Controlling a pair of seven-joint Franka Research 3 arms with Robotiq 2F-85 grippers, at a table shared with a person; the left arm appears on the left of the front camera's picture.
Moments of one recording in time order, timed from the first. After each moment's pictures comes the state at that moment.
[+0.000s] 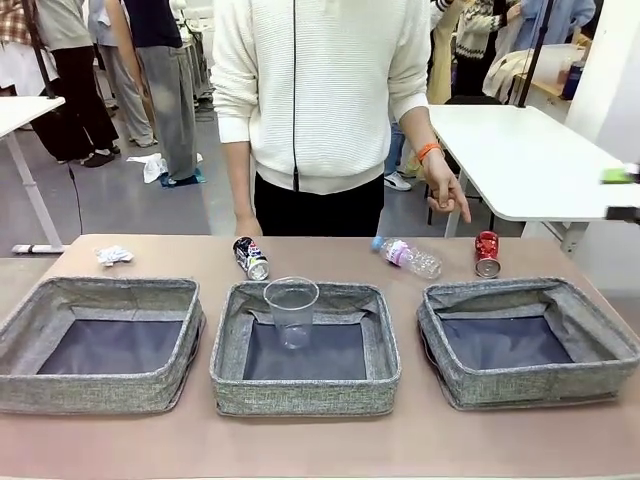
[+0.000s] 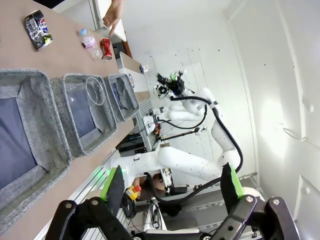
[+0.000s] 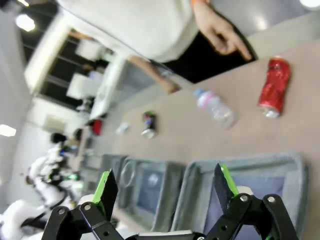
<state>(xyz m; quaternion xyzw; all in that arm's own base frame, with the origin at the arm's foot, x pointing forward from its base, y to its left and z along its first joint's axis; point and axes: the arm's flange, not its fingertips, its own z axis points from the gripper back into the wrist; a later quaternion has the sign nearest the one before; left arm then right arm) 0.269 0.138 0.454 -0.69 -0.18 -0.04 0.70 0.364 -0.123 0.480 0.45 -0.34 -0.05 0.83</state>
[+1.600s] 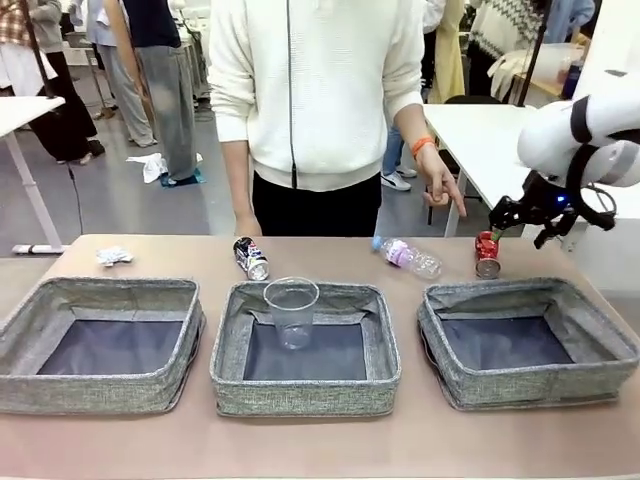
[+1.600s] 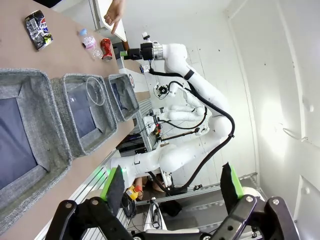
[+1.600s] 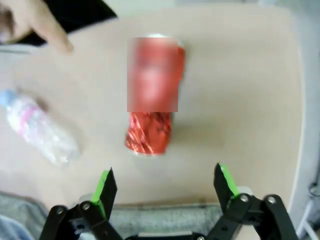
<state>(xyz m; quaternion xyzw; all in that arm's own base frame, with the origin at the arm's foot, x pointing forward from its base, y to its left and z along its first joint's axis) 0.269 0.138 0.455 -0.69 -0.18 -0.03 0.70 0.583 -0.029 0.386 0.06 -0.09 -0.07 0.99</state>
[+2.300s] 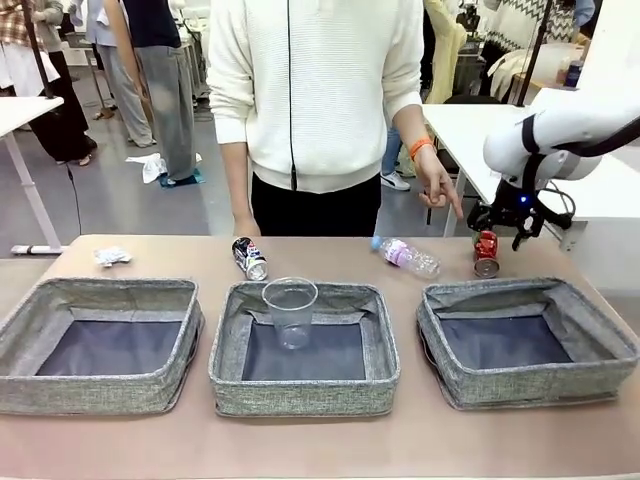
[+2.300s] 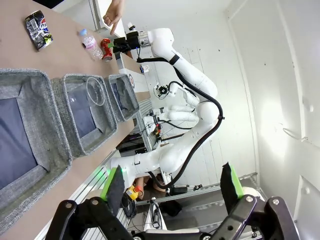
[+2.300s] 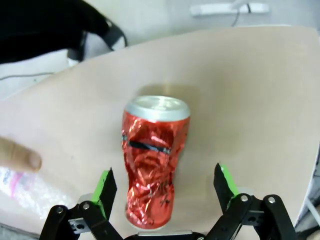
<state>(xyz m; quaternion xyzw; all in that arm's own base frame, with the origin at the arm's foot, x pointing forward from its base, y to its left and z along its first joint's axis) 0.268 0.139 0.455 -0.69 -0.18 -0.03 0.70 0.663 -0.025 0.334 0.04 -0.03 -0.10 0.99</state>
